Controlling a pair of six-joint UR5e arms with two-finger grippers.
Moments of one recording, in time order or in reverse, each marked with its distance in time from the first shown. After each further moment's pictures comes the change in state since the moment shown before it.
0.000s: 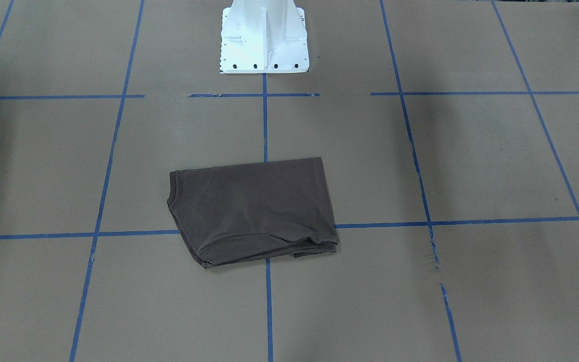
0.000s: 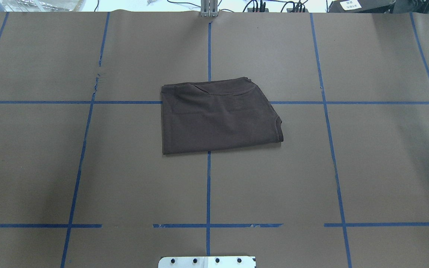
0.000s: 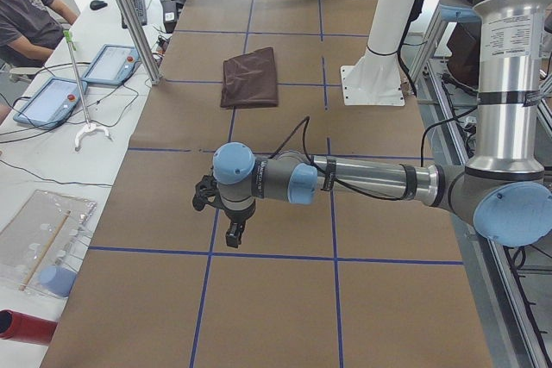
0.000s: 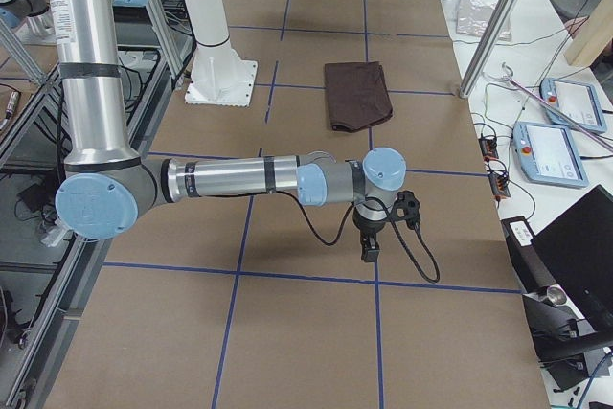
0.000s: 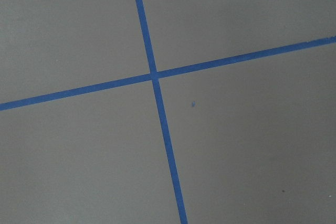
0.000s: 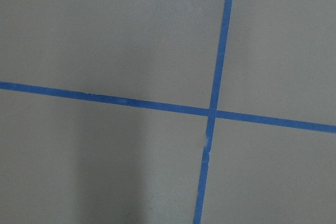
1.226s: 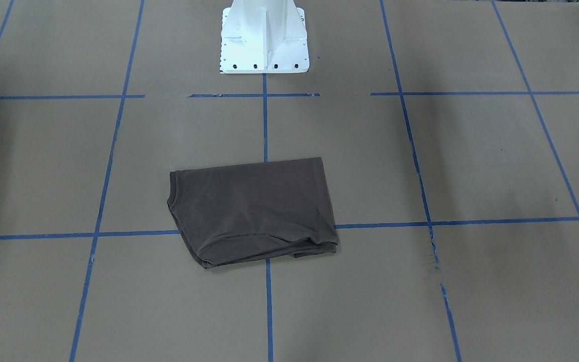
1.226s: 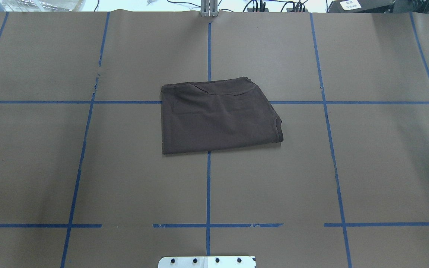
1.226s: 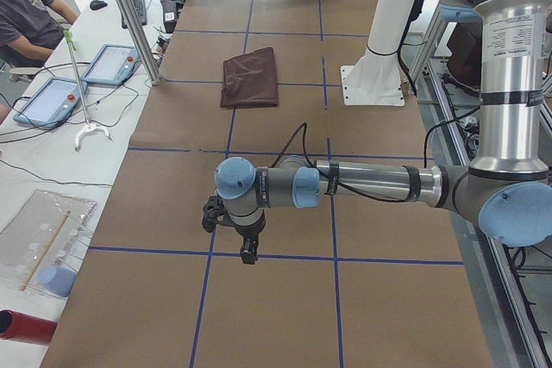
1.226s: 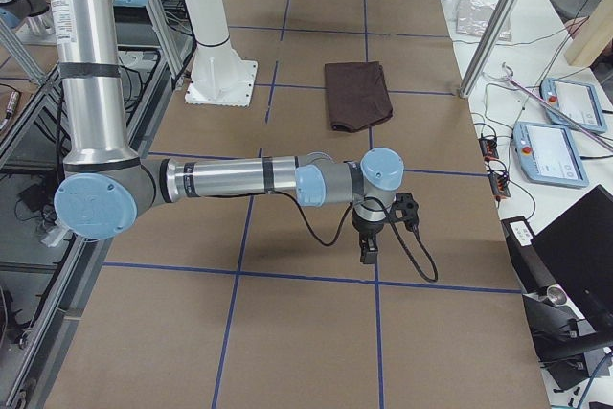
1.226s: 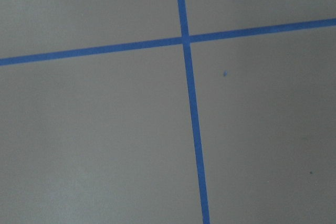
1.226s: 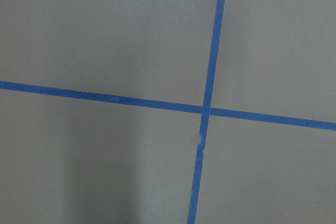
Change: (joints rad) left arm -0.001 0.024 0.001 0.161 0.039 0.002; right arm -0.006 -0.009 -0.001 0.011 -0.012 0.015
